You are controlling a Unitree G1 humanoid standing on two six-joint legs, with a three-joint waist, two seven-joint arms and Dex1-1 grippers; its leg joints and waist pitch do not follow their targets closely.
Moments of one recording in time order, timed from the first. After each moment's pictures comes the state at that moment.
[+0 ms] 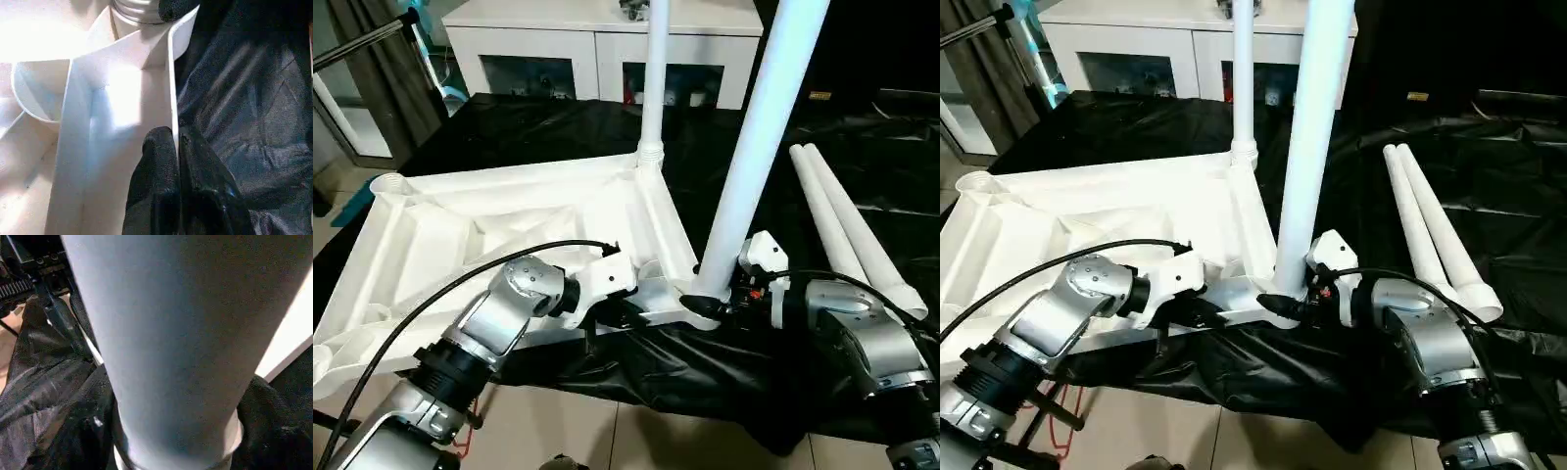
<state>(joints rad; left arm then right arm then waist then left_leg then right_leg) -0.53 0.40 -0.46 0.23 0.00 0.37 -1.13 -0.34 -0.46 0.14 0.24 0.22 0.27 1.05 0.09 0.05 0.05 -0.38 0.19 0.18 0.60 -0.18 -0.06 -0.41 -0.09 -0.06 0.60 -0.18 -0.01</state>
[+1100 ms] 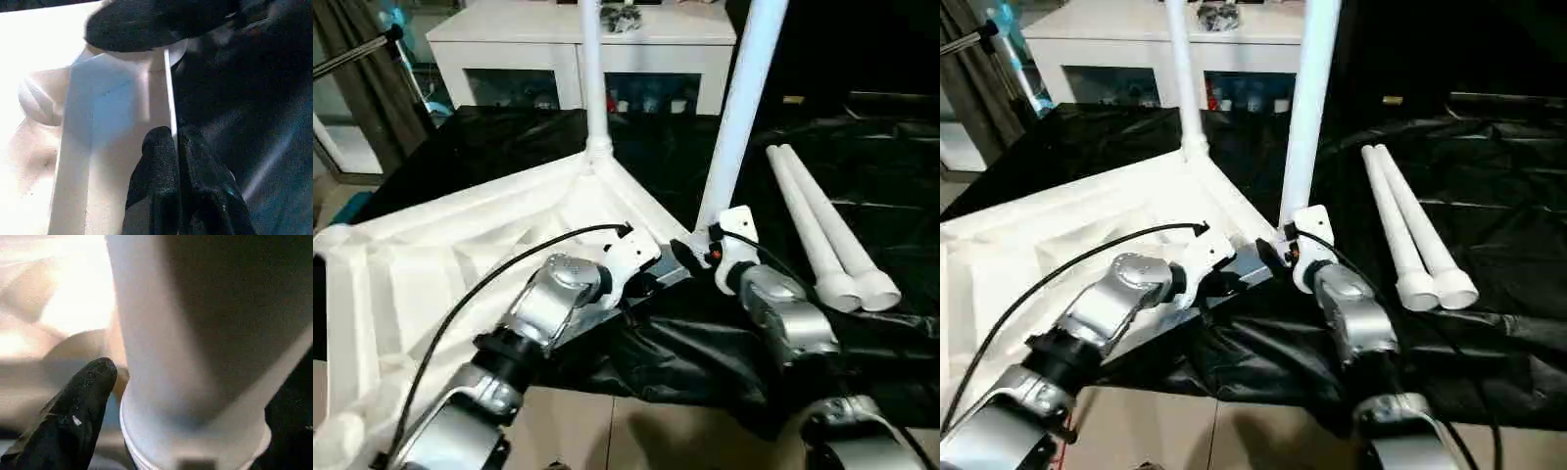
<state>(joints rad) -0.59 0.21 -0.39 0.43 0.07 0.39 -0.87 -0.47 -0.18 0.06 0.50 0.09 0.24 0.51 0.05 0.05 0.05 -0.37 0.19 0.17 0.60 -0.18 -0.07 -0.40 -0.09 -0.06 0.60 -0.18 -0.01</state>
